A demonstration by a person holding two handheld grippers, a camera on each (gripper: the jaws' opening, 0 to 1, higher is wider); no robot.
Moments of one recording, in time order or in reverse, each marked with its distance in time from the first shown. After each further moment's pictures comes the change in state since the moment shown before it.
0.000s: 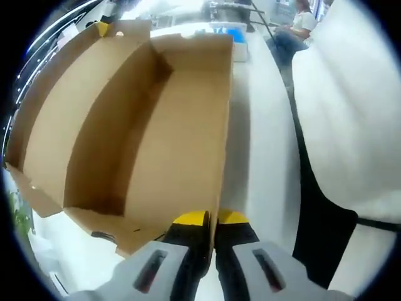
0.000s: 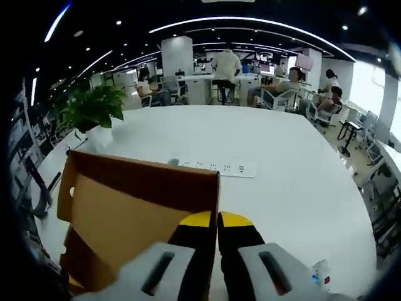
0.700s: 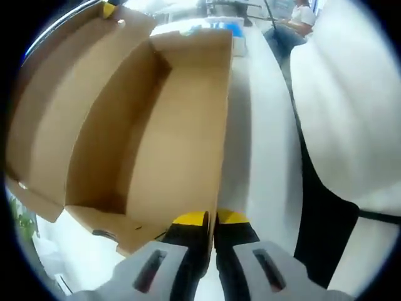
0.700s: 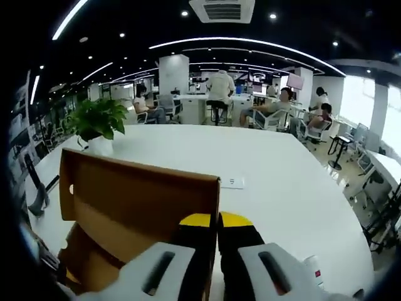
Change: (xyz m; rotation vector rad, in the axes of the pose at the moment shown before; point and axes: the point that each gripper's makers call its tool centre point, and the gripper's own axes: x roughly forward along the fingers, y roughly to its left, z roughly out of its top) left arm 0.002 0.002 -0.002 0.026 0.039 0.017; right arm -0.045 0.003 0.005 -0.037 -0.146 -0.046
